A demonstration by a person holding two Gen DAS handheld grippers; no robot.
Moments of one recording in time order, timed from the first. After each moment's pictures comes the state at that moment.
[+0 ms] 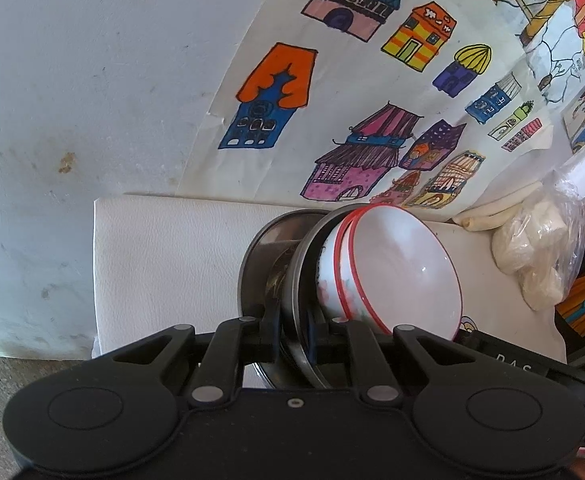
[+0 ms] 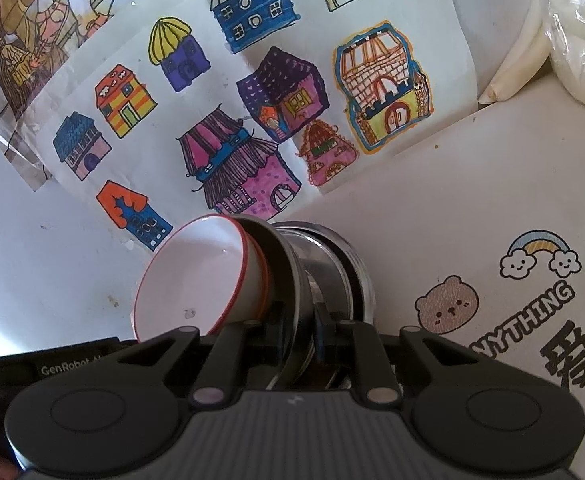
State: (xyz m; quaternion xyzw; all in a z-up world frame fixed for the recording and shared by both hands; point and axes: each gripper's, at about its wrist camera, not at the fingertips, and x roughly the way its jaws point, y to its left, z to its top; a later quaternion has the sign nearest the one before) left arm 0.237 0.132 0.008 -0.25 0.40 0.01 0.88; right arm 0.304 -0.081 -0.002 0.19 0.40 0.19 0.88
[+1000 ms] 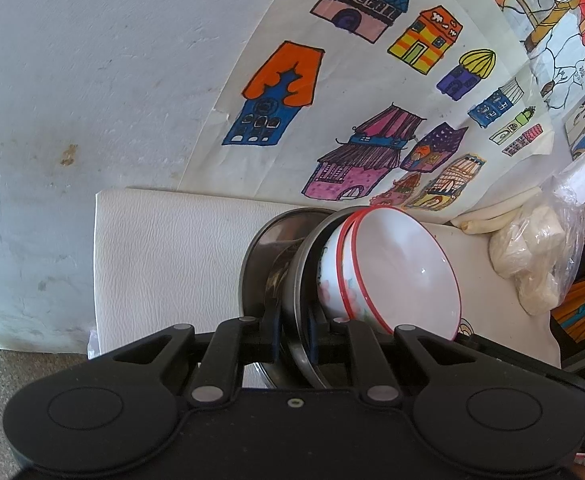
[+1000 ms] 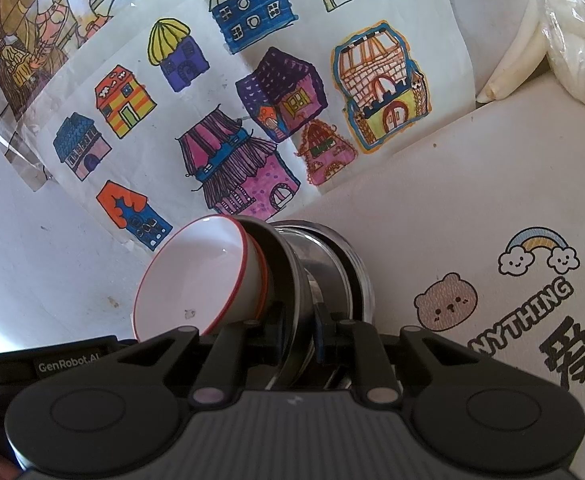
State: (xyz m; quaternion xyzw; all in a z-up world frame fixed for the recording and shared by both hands) left arm 0.234 0.134 0.008 -0.26 0.40 0.01 0.88; right arm 0.302 -0.082 -0.004 0.19 0.40 0.20 0.88
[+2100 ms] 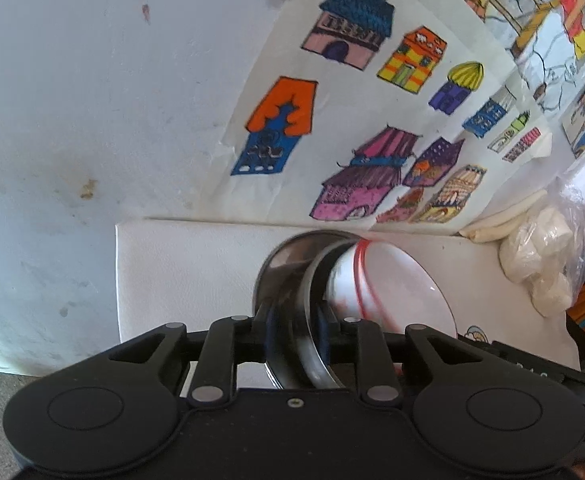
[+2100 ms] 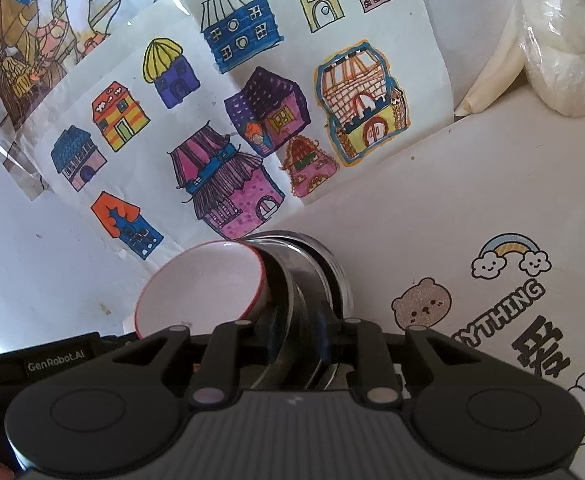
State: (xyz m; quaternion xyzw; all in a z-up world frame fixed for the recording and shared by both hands) left arm 0.227 0.135 0.019 -0.23 0.38 0.03 0.90; right arm 0.290 -0.091 -0.001 0.19 0.38 0.18 0.89
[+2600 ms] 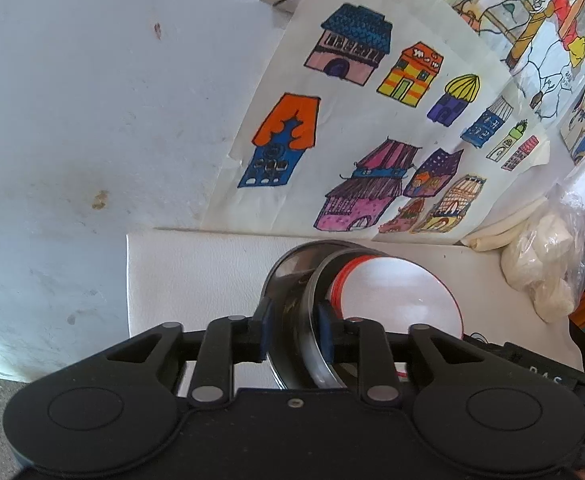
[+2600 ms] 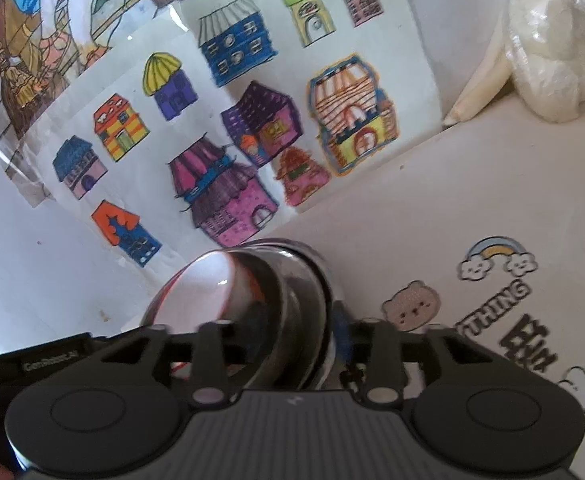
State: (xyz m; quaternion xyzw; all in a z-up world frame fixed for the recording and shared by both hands) left arm 0.220 0.134 0.025 -0.21 0.36 0.05 0.91; right arm 0.280 -0.094 0.005 0.20 0.37 0.15 0.90
